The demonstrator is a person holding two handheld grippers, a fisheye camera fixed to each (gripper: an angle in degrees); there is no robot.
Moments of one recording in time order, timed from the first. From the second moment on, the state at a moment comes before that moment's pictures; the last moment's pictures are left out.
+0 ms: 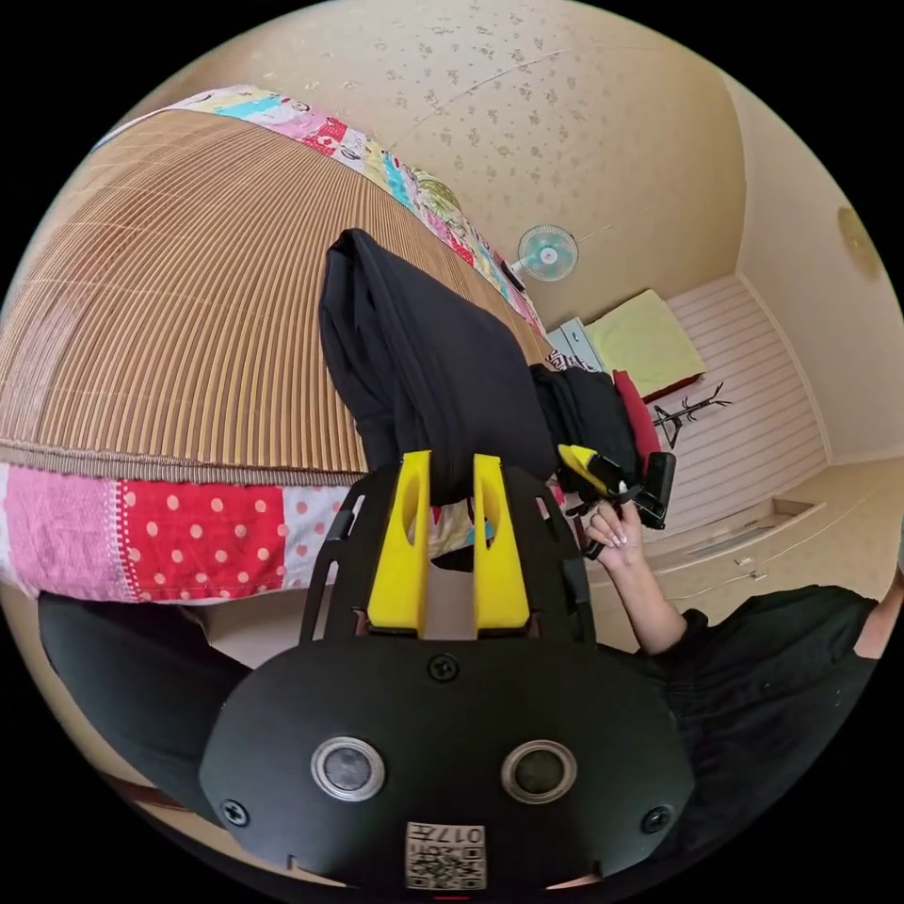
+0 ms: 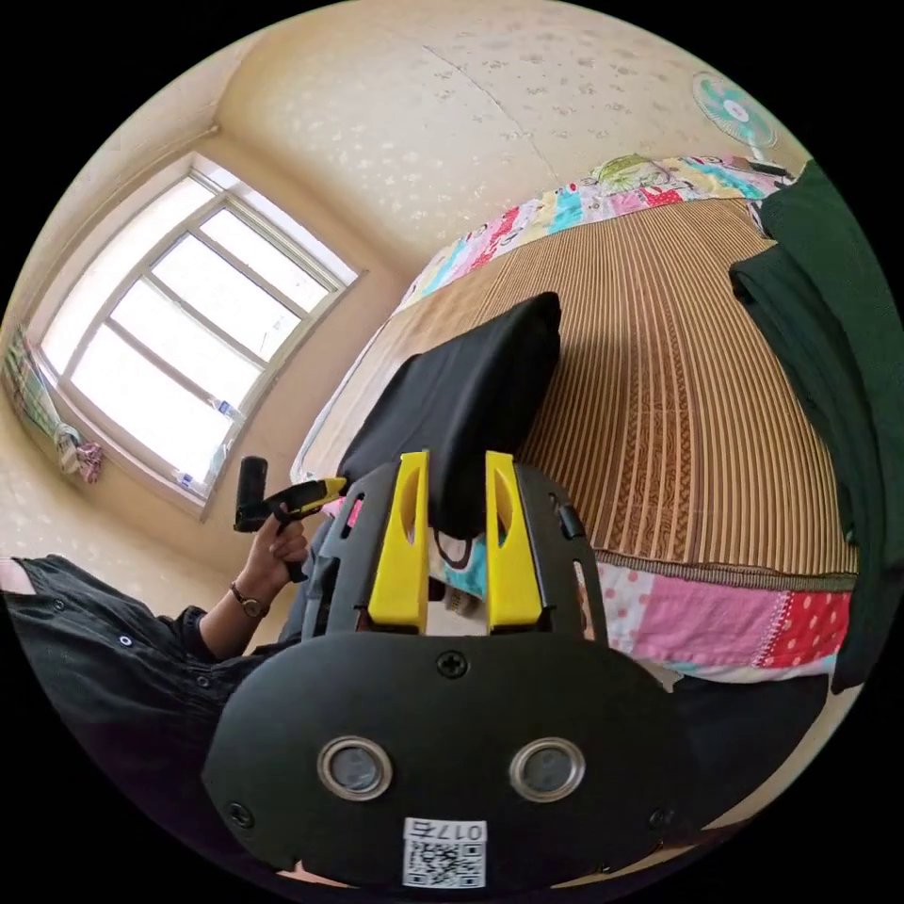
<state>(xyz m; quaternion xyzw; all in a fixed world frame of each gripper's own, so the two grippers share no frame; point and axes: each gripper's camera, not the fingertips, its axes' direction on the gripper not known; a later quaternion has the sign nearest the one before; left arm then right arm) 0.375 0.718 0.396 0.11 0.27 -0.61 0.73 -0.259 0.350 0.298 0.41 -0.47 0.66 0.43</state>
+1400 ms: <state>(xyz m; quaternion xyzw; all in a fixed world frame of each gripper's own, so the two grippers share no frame) 0.480 0.941 0.213 0.08 0.02 -0.76 0.64 0.039 -0.173 0.134 0.45 -0.59 0.38 0.56</state>
